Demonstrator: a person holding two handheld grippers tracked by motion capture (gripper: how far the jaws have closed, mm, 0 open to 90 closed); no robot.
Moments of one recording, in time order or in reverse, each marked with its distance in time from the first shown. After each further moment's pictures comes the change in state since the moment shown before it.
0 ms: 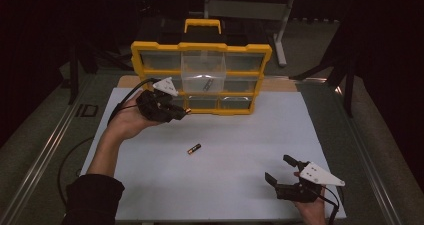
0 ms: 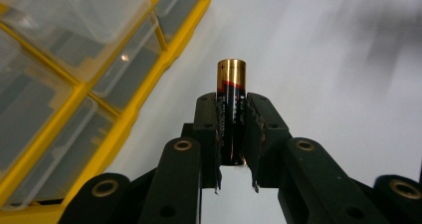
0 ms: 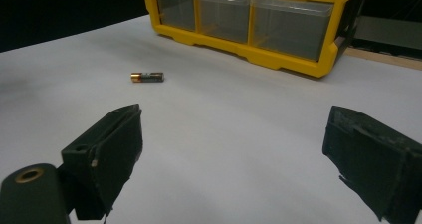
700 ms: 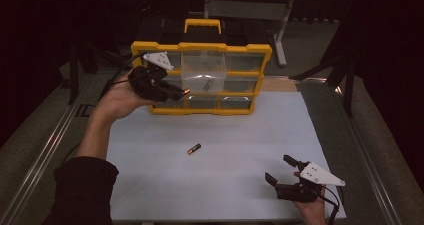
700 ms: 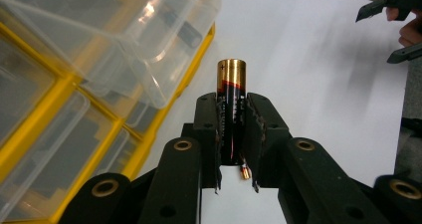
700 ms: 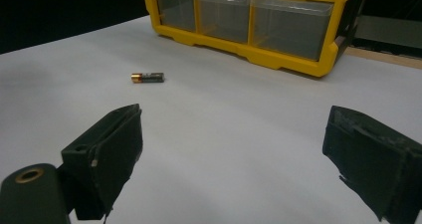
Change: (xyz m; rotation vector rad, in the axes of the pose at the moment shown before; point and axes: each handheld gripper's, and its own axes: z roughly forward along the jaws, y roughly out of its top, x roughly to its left) left arm 0.016 0.038 -0.043 -0.035 -0.013 0.014; right arm 0.000 0.000 0.000 -0.001 0.000 0.008
